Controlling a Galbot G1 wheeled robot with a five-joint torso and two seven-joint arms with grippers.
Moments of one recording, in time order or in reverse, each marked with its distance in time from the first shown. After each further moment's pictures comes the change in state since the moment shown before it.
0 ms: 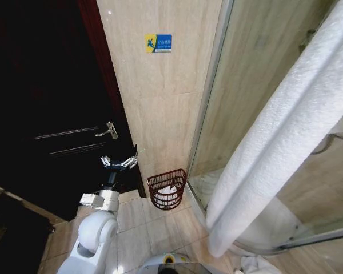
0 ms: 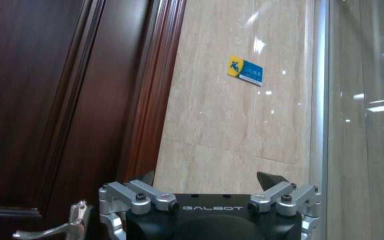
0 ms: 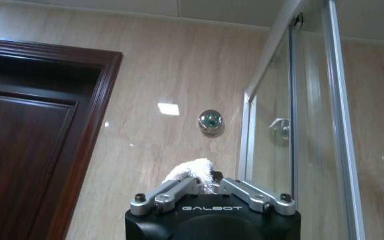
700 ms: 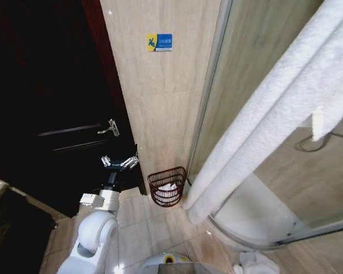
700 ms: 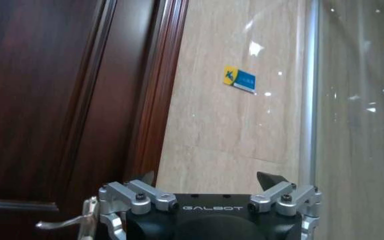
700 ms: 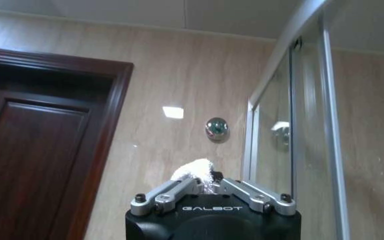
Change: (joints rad) left arm 0.000 0.000 0.000 0.000 0.000 0.000 0.000; right arm 0.000 0.000 0.000 0.000 0.000 0.000 0.000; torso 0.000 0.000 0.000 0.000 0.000
